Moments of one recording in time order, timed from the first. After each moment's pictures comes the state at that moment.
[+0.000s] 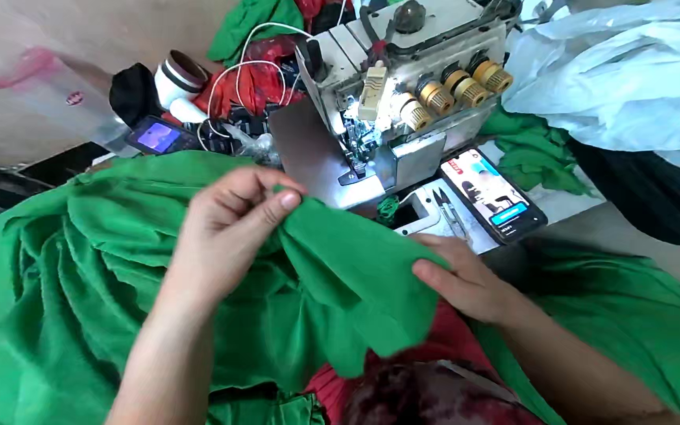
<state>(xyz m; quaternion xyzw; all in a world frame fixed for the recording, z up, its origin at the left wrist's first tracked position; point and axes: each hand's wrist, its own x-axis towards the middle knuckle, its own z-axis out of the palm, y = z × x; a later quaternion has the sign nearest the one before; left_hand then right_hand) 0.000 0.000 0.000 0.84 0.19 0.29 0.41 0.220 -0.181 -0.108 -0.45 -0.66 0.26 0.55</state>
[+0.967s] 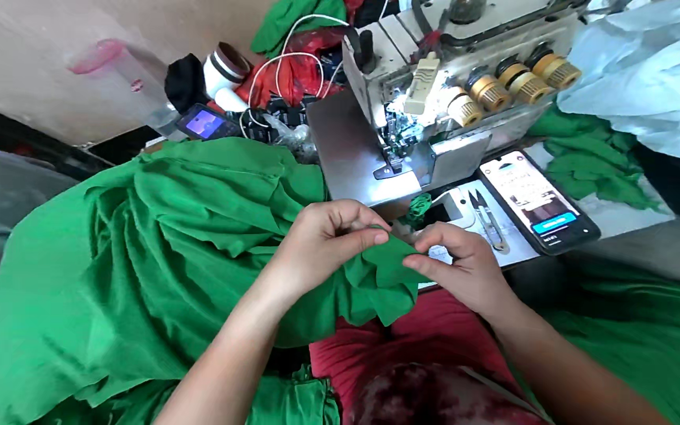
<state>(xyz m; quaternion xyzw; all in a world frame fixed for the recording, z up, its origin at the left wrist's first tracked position) 0.012 -0.021 -0.028 0.85 0.21 0.18 0.46 0.195 -0.154 -0.126 -0.48 -0.57 0.23 0.63</state>
